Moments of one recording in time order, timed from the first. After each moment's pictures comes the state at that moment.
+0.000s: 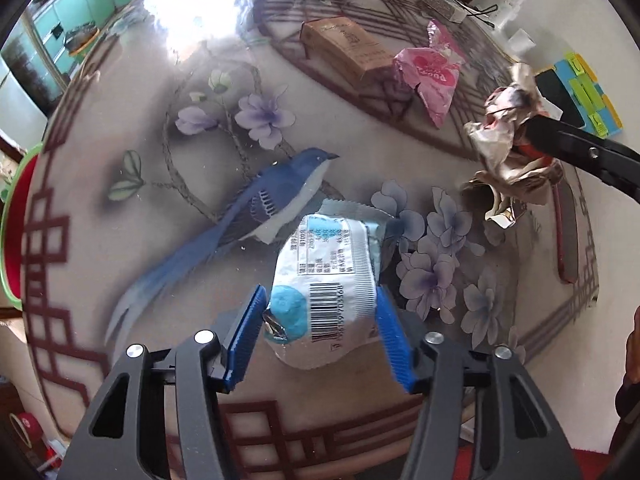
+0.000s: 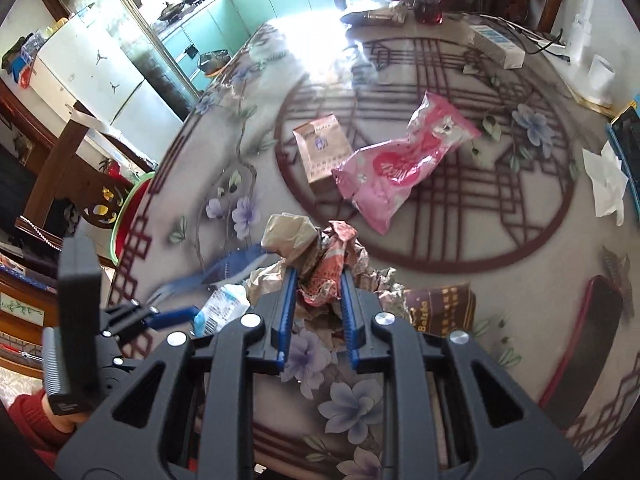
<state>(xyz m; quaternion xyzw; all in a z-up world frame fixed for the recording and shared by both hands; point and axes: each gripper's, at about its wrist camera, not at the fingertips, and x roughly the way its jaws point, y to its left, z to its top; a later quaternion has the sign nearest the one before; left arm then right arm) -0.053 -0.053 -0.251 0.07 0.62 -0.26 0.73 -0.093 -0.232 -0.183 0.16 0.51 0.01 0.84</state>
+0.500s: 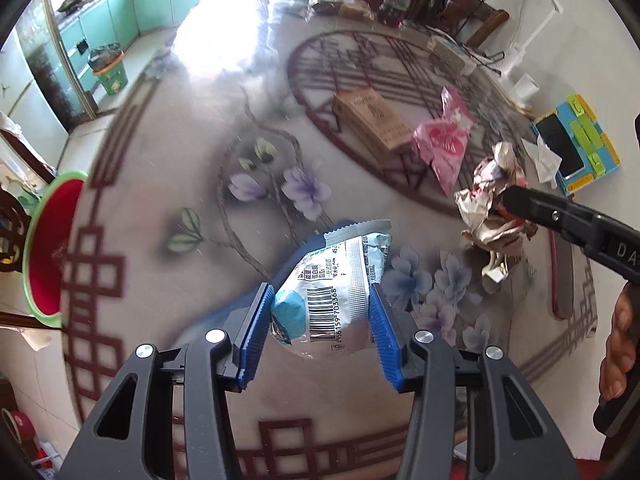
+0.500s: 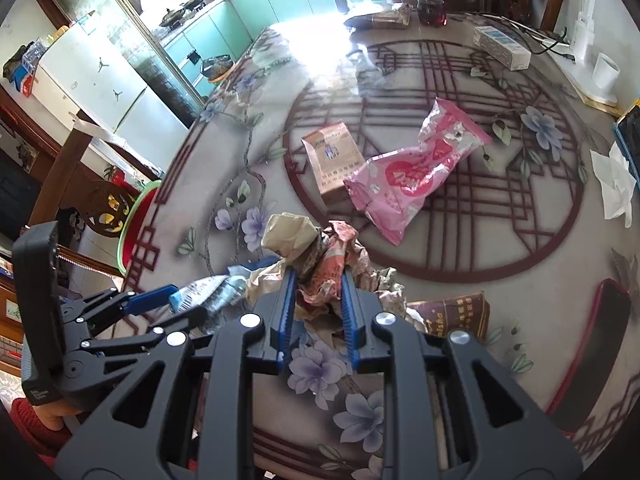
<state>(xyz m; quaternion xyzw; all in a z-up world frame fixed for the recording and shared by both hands) -0.039 -0.031 -0.204 0.06 0.56 -0.23 0.79 -0.083 -0.226 -0.181 0.18 0.50 0.02 0.85</state>
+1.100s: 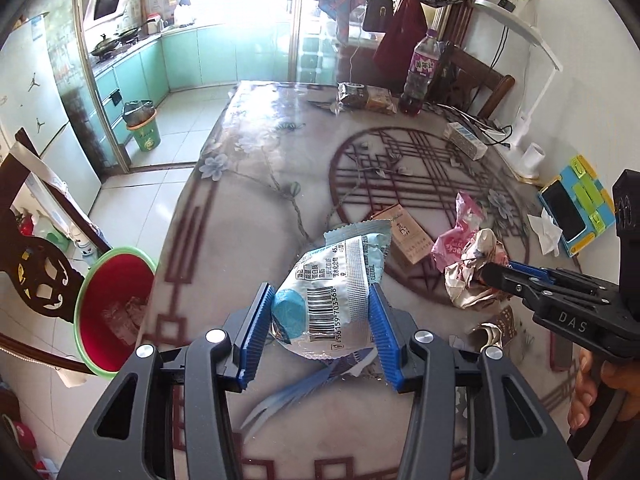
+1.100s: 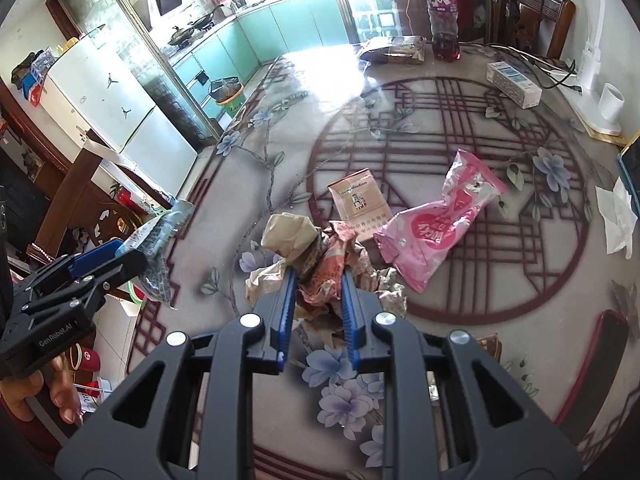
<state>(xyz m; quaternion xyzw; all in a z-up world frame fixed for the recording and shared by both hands) -0.003 -0.001 -0.116 0.05 0.46 -0.21 0.86 -0.058 -0.208 -0.152 0.17 0.47 0.02 0.87</state>
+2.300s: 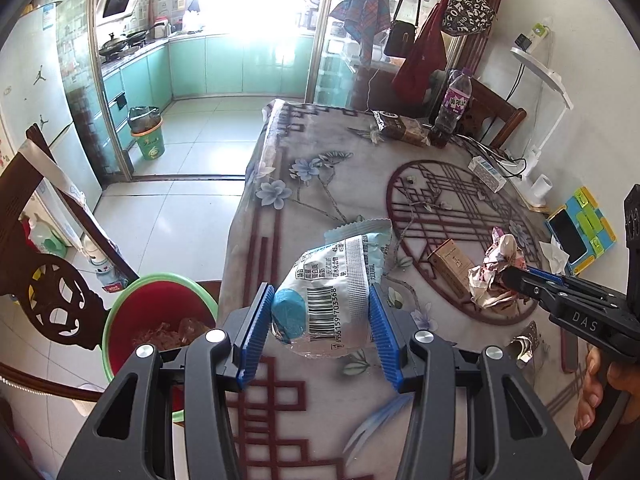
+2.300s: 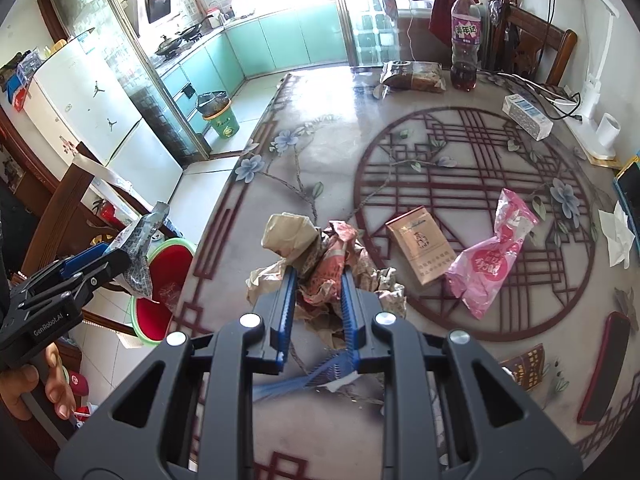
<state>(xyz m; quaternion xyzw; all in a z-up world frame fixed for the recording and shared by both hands) 0.063 0.106 -0.105 0.03 0.44 -0.22 0.87 -0.010 -0.122 -0.124 0.16 0.45 -0.03 0.88</state>
